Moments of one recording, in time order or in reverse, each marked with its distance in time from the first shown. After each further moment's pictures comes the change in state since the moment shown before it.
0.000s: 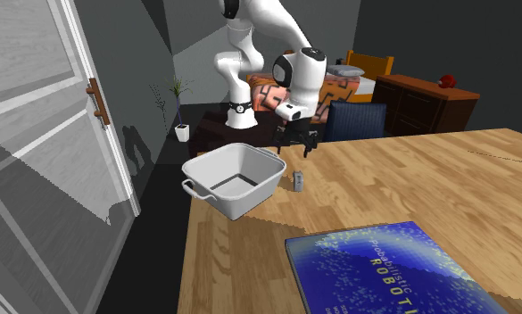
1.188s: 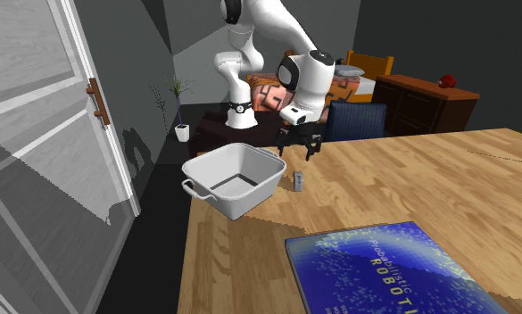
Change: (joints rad) arm 0.022 0.081 -0.008 0.131 -0.024 -0.101 0.019
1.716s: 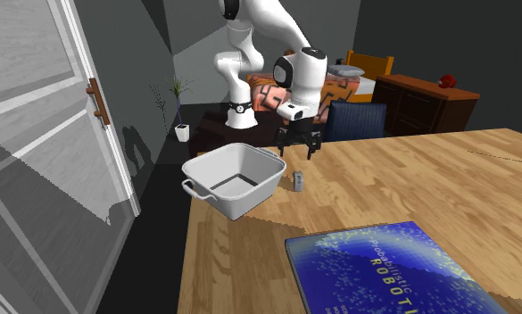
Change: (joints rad) arm -0.023 -0.067 0.011 -0.119 0.014 0.163 -0.010
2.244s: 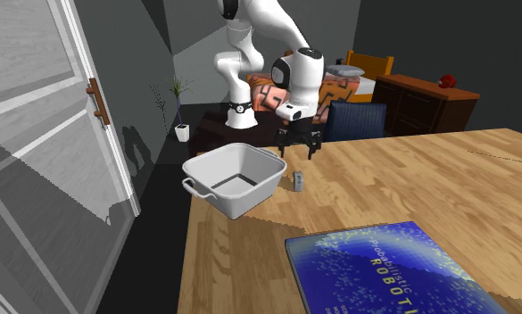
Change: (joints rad) arm -0.021 -0.008 0.015 -0.025 0.020 0.045 -0.015
